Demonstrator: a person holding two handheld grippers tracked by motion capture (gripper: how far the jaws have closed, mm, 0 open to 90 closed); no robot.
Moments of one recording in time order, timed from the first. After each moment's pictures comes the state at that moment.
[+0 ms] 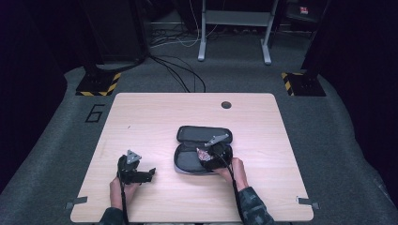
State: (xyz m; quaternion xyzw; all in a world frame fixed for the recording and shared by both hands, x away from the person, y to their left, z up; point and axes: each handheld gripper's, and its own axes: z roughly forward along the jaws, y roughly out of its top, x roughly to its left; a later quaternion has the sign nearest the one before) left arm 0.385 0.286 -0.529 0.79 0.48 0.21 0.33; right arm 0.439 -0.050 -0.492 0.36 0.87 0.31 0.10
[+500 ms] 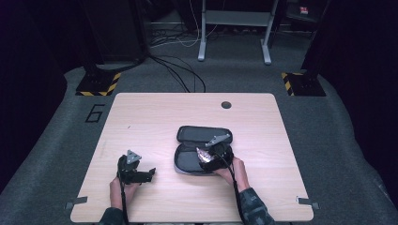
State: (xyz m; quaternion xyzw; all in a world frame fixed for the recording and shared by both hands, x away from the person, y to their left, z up) left arm 0.385 0.286 -0.529 0.79 0.48 0.21 0.33; right arm 0.433 -0.053 -0.484 0.36 0.87 0.32 0.10
